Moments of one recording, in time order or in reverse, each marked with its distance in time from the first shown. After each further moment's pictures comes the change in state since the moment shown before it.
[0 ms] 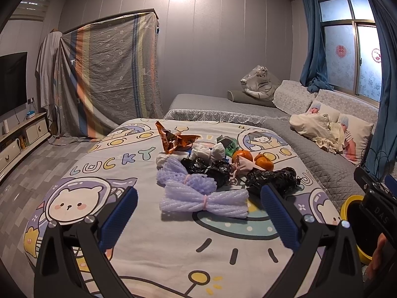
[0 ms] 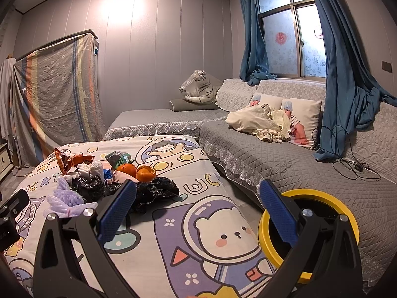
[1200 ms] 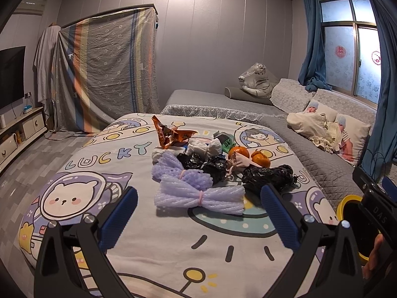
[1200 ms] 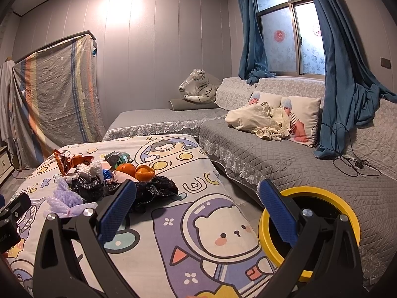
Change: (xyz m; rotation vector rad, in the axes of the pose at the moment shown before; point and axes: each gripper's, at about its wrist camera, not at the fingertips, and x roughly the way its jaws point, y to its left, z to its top) left arm 0.006 0.001 -0.002 -0.017 0.033 -0.030; right arm 0.001 -0.004 -0.002 0.012 0.001 0.002
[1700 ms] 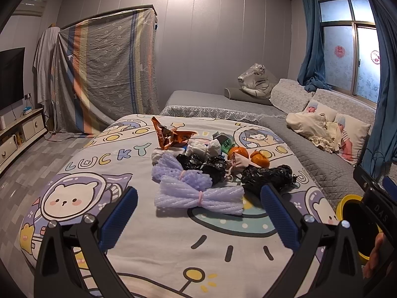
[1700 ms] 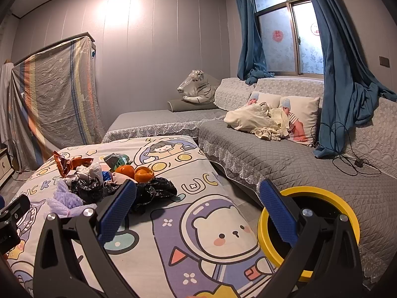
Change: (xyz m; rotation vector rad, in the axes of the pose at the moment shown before) left arm -0.001 -0.001 0.002 0.002 -0.001 0.000; right arm -0.002 -0.002 0.001 0.011 -0.003 -0.003
